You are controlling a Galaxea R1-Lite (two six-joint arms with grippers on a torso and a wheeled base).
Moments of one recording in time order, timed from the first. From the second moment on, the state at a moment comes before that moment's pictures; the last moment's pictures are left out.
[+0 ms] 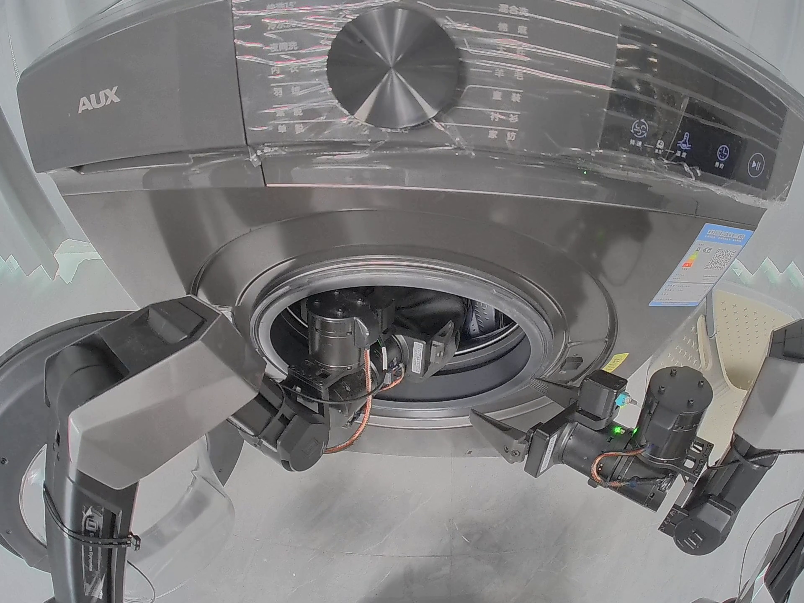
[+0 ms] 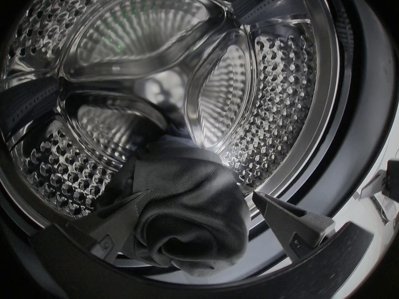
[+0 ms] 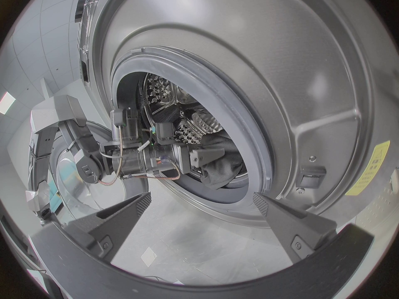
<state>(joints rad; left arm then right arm) -0.60 2.34 -1.18 -1.07 0.12 0.00 0.65 1.98 -0.32 -1.54 0.01 0.17</state>
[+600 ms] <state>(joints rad) -0.57 2.52 -1.40 -1.05 0.12 0.00 0.65 1.98 -0.32 -1.54 0.01 0.17</state>
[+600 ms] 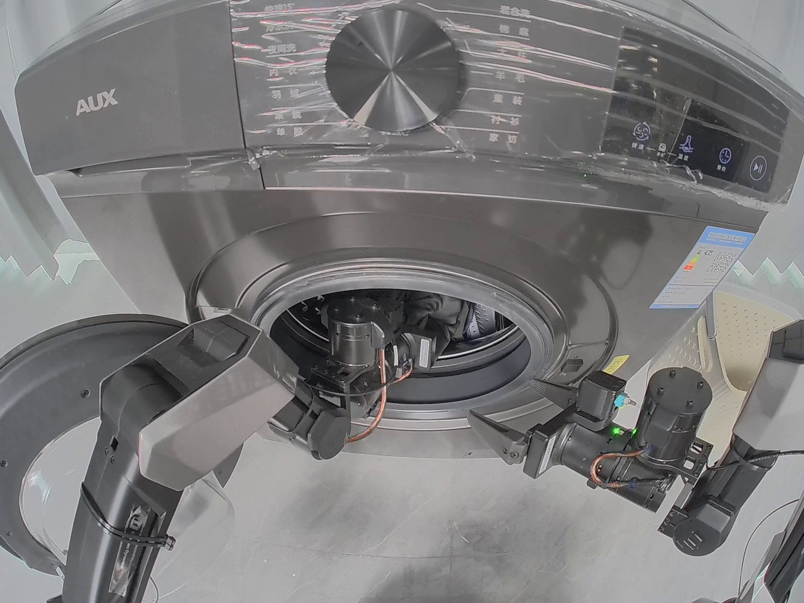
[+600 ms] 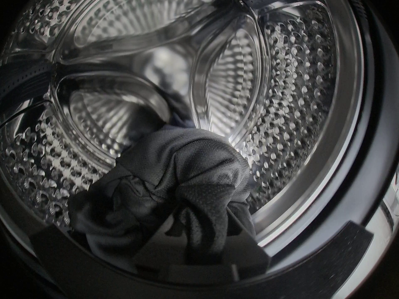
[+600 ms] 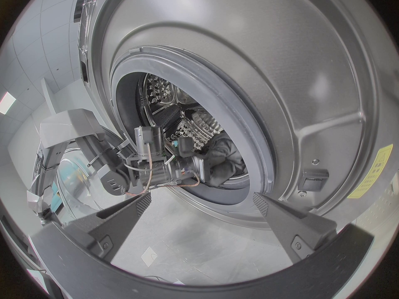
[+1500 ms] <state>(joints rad) -0.52 2.63 -1.70 -1.07 0.16 -0.06 0.65 1.98 -0.32 -1.54 0.01 0.17</state>
